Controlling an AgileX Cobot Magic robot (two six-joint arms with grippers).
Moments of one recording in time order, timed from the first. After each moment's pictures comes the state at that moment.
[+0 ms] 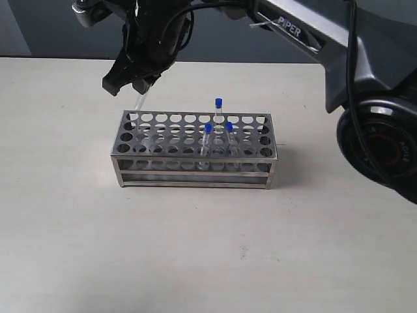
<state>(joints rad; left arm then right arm) -0.27 0.01 0.01 0.26 0.24 -0.14 0.89 2.31 -2.33 0.06 1.22 -0.31</state>
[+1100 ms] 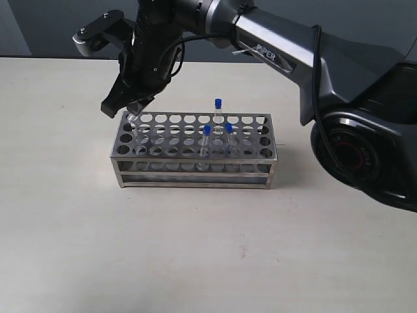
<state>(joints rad) -0.27 0.01 0.01 0.26 0.24 -0.14 0.89 2.40 -2.32 0.15 1.16 -0.38</state>
